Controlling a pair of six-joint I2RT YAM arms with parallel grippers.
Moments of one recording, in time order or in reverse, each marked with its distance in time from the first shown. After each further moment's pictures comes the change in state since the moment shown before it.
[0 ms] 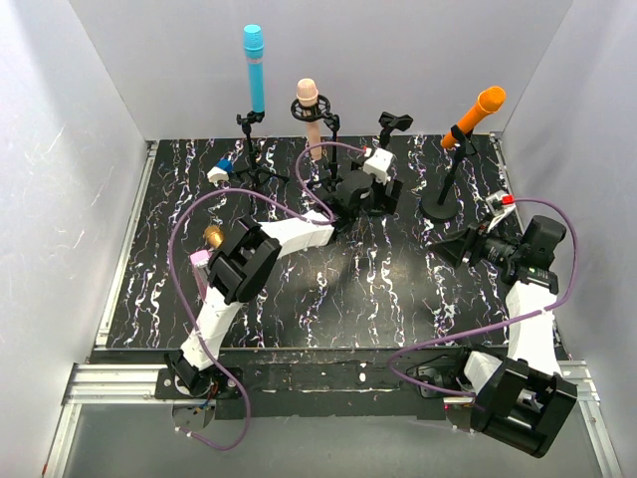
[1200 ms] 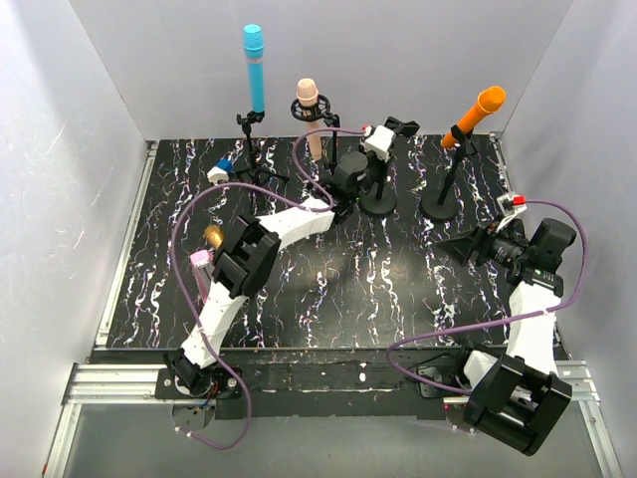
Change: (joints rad) left arm 0.041 0.141 0.283 0.103 0.003 0.118; right arm -0.075 0.000 0.000 0.005 -0.004 0.014
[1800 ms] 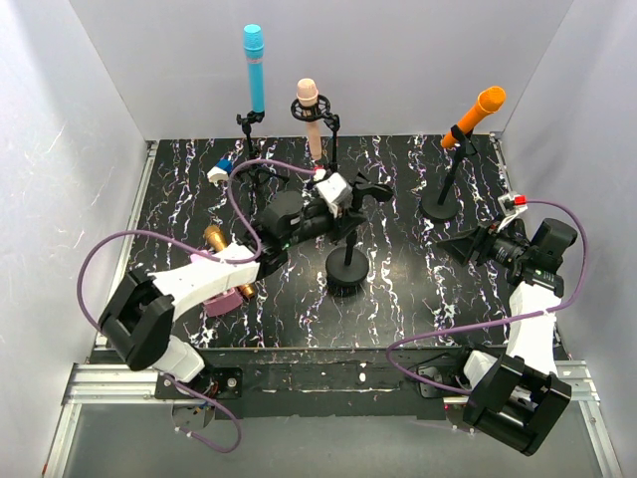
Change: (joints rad) left arm -0.011 -0.837 -0.870 -0.092 0.452 -0.054; right arm -0.005 -0.001 0.000 0.013 -0.018 0.014
